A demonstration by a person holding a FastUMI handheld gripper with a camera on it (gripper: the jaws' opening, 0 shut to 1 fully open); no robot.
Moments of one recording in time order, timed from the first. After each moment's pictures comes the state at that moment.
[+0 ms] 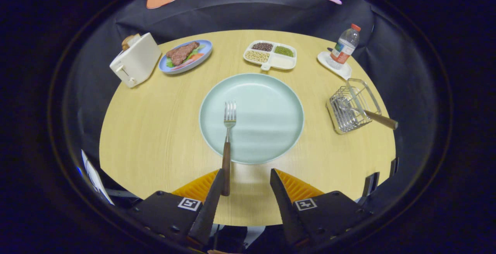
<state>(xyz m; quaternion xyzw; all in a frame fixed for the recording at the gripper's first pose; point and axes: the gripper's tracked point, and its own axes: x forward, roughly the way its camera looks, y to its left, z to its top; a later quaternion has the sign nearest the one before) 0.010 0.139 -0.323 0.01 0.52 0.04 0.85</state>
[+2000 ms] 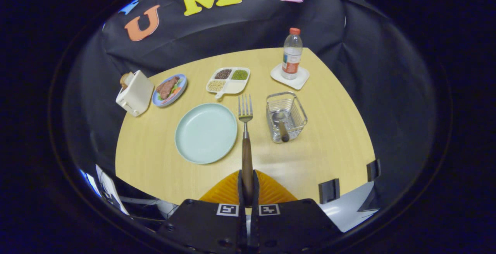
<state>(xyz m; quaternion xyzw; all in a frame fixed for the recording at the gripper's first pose) -0.004 -0.041 -0.223 0.07 0.47 0.04 0.88</state>
